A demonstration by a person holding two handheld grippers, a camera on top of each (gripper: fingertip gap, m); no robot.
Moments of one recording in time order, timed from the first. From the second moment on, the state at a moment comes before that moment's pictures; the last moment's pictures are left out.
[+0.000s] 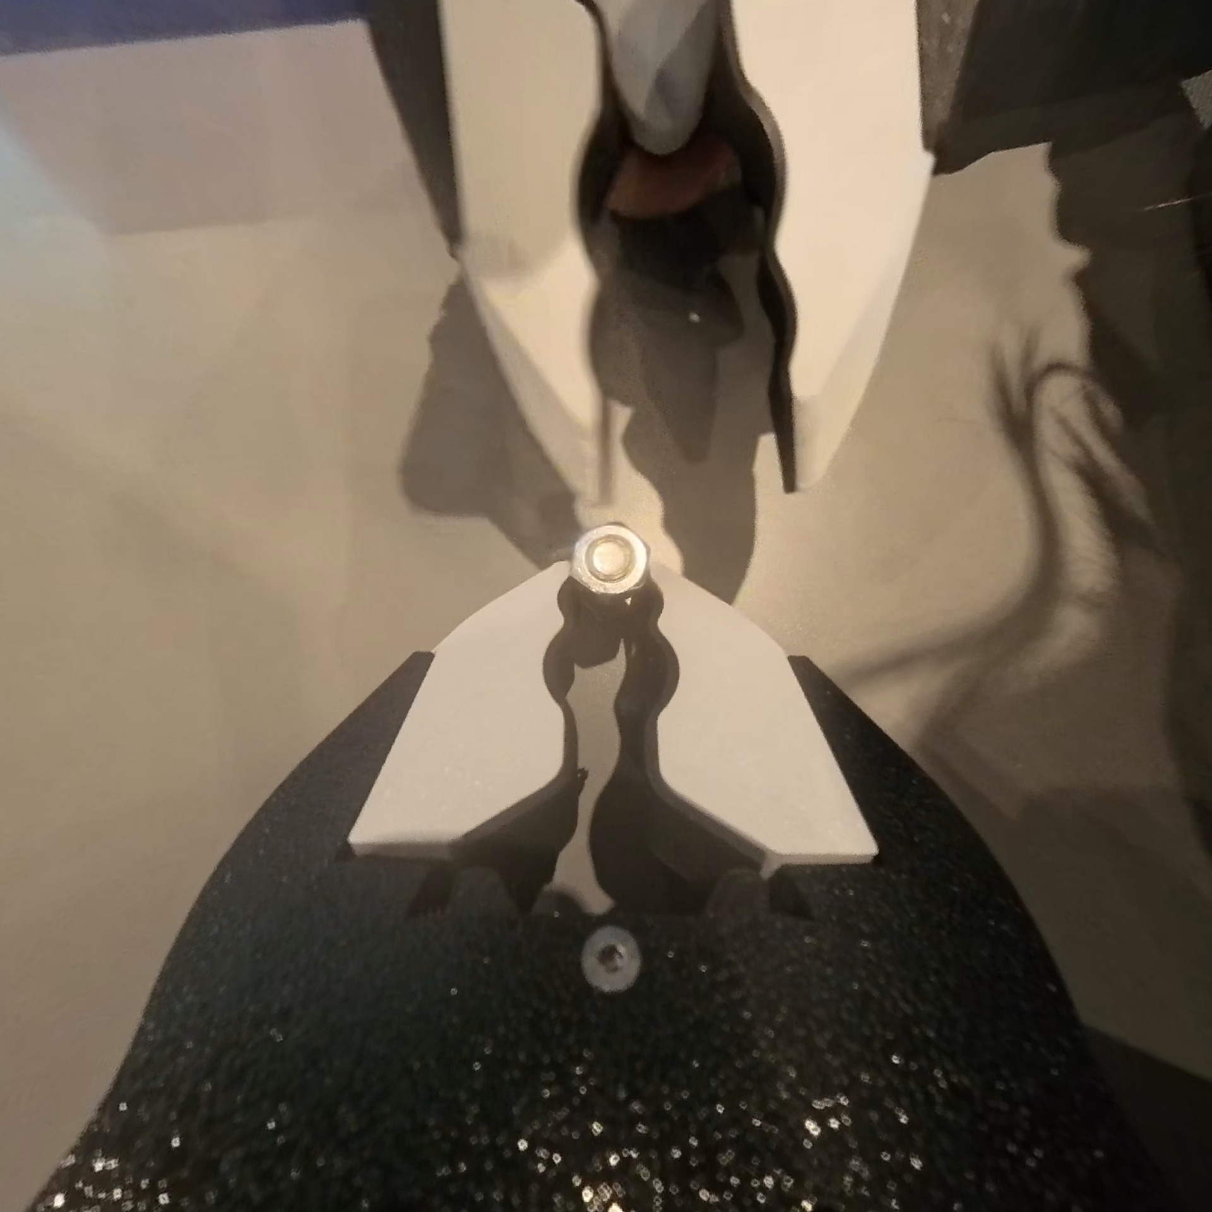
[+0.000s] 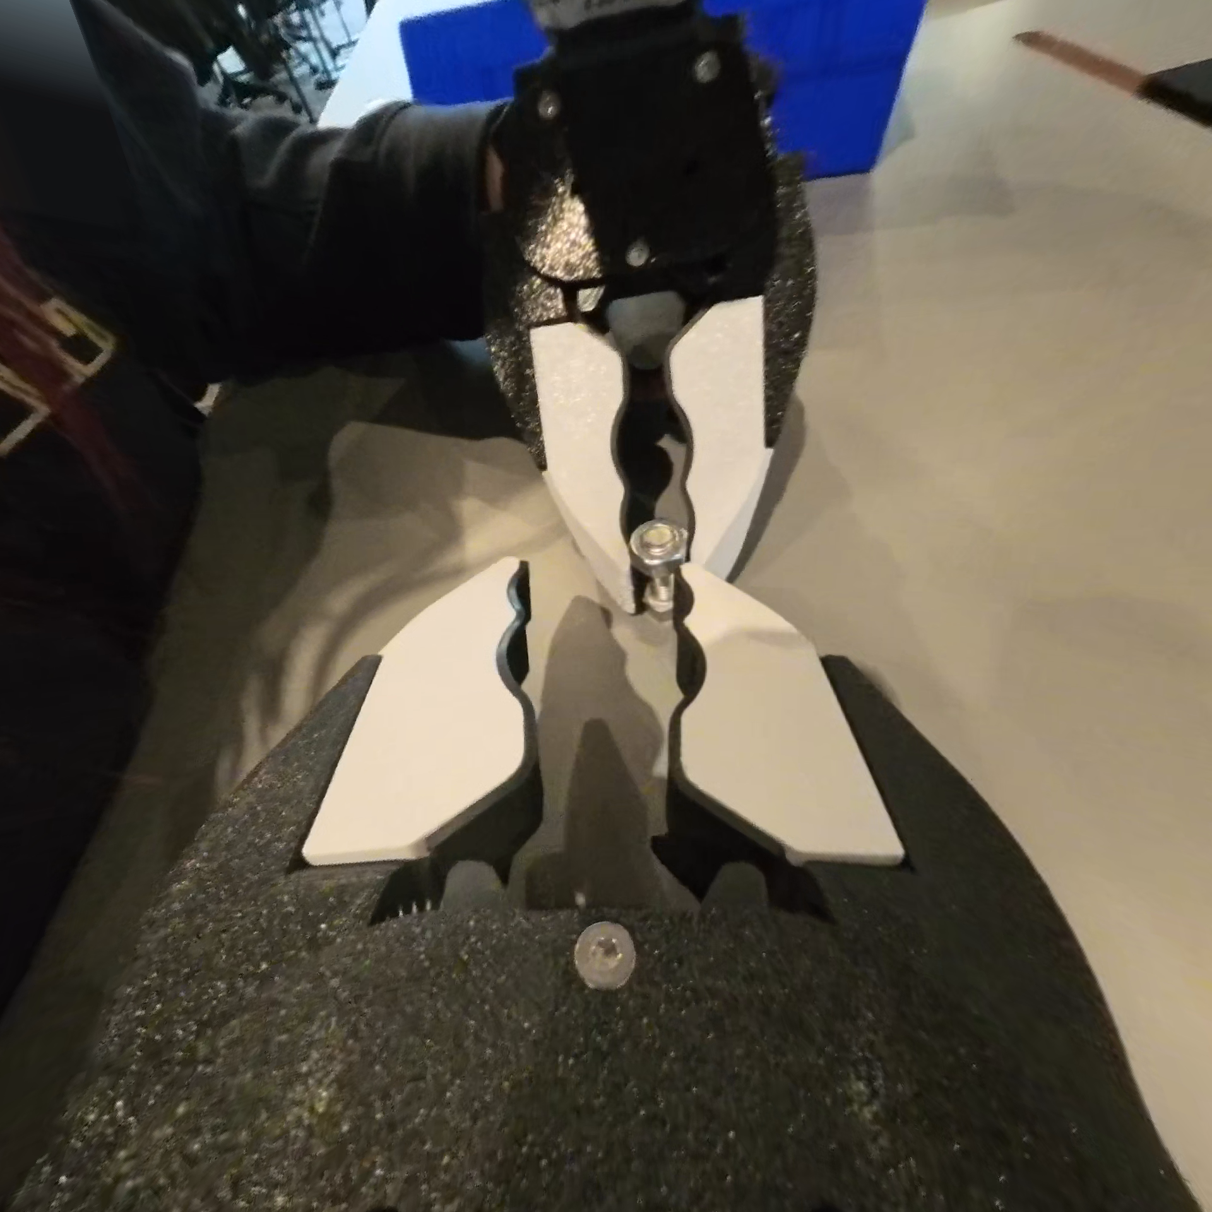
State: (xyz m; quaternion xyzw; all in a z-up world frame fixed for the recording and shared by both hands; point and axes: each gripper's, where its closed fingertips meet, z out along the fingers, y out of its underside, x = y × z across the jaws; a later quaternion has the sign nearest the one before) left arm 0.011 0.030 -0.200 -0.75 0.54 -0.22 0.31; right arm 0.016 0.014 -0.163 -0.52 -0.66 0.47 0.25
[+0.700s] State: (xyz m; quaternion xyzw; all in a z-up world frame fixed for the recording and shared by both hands) left arm 0.011 0.030 -0.200 -0.75 0.54 -0.22 0.31; right arm 0.012 0.015 -0.165 -0.52 -0.67 0.46 0.26
